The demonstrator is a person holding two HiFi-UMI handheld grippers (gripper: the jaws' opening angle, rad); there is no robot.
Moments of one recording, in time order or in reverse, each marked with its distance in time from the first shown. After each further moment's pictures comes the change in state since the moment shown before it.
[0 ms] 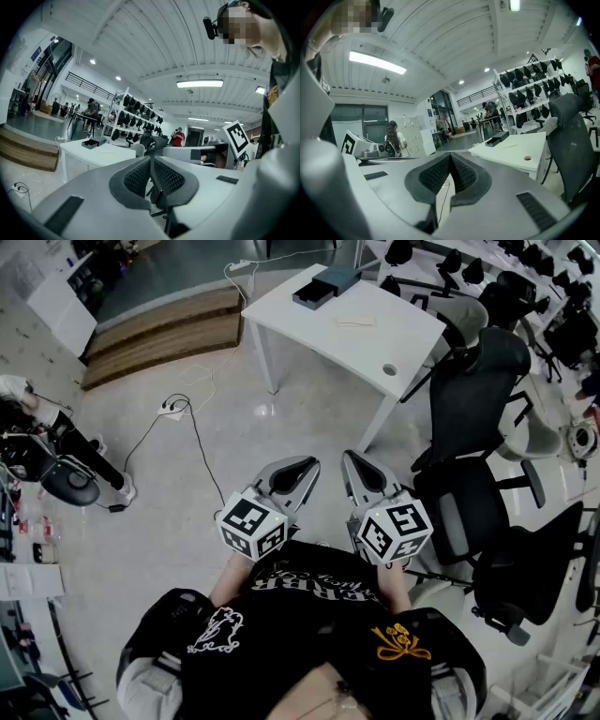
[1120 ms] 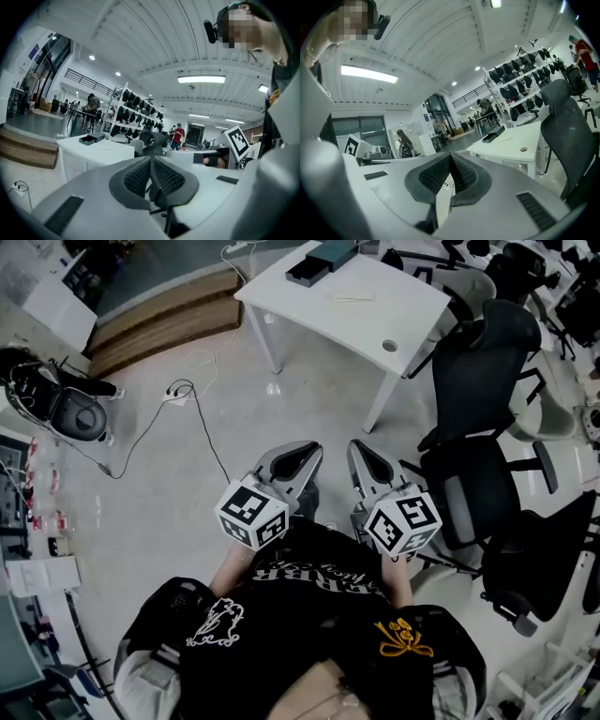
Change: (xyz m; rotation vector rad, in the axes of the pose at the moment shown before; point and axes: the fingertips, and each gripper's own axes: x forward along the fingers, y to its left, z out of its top) left arm 0.043 -0.018 -0.004 -0.011 0.051 0.006; right arm -0.022 -0.048 -0.006 0.131 -0.018 0.004
